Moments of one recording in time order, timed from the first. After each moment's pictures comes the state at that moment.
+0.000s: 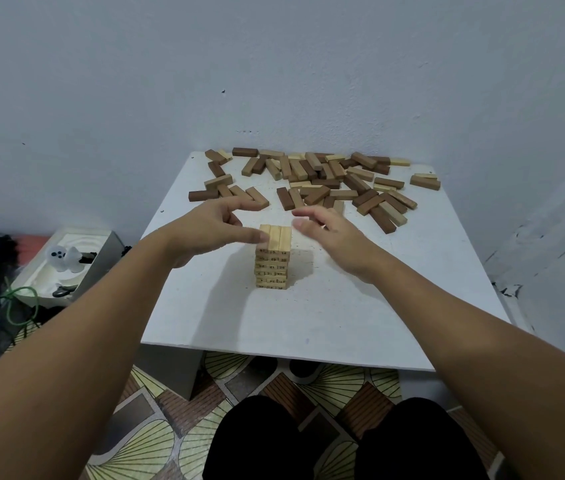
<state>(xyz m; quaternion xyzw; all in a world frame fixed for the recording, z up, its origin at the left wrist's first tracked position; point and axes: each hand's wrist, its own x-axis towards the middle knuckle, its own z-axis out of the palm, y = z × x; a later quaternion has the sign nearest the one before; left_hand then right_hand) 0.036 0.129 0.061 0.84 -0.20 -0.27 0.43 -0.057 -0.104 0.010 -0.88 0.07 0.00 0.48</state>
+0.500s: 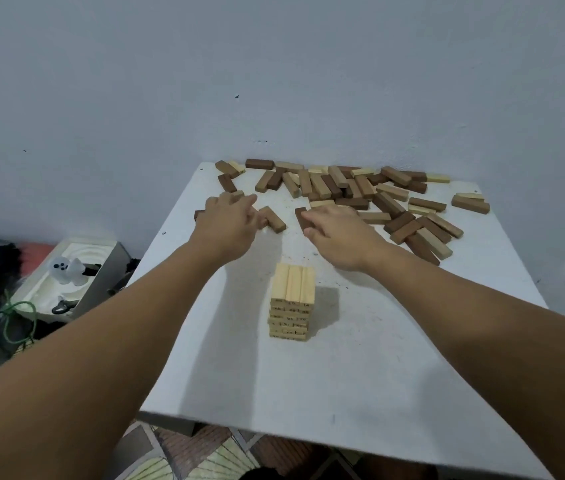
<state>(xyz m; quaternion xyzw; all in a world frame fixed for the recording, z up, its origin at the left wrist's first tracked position) 0.136 0.089 0.003 0.96 -0.19 -0.03 0.18 0.054 -0.126 -0.006 -0.98 0.01 0.03 0.19</state>
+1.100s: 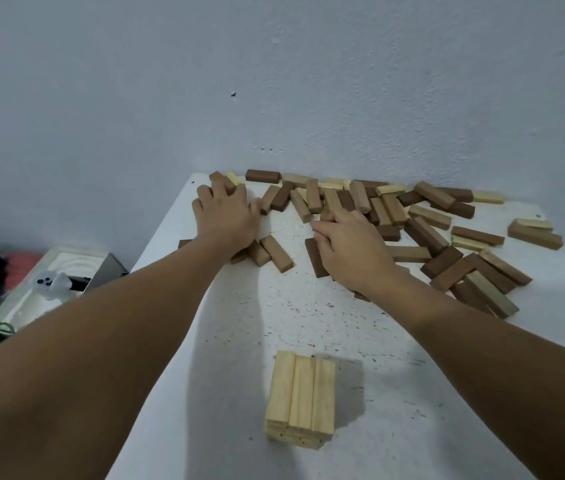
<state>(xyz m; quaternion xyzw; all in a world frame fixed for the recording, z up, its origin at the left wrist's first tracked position) 0.266 0.042 -0.047 0.99 -0.11 0.06 0.07 0.145 -0.148 -0.053 -0.98 0.01 -0.09 0.15</state>
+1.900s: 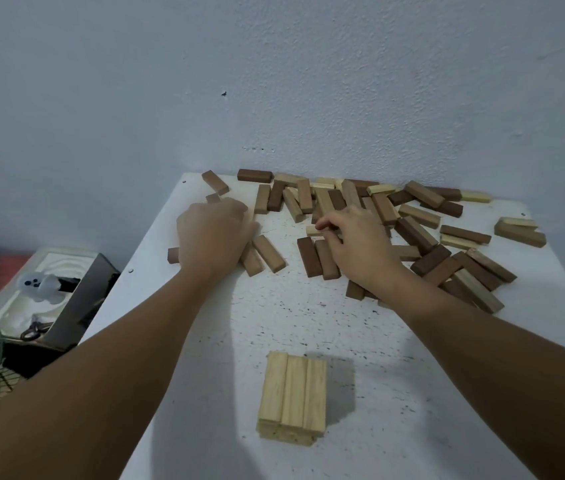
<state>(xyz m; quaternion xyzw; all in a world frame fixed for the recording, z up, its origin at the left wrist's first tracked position) 0.237 0.065 -0.065 0.93 -0.15 0.14 0.31 0.143 -0.166 -0.052 -0.96 0.06 -0.12 0.24</state>
